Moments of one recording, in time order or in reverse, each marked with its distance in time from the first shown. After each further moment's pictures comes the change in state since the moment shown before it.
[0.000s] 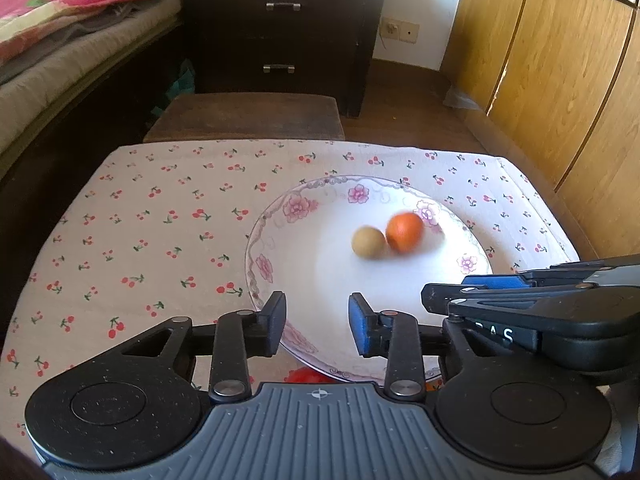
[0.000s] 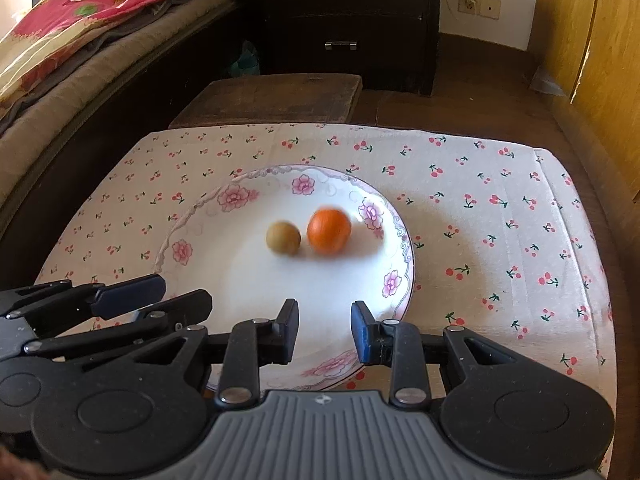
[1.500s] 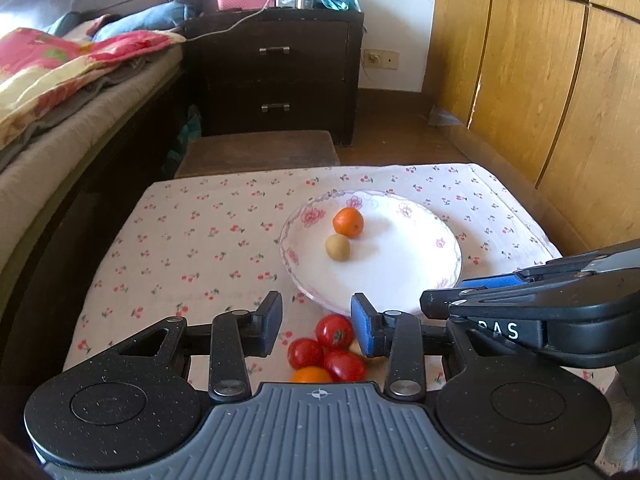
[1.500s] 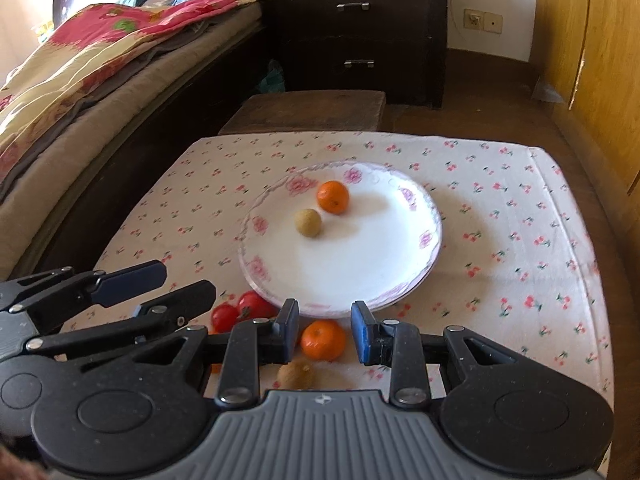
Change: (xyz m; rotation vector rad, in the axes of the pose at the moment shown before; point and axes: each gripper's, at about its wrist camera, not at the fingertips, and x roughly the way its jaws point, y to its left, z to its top) left arm -0.080 0.009 -0.034 0.093 -0.100 0.008; right arm -0.068 0.041 -0.042 0.000 -0.041 0.051
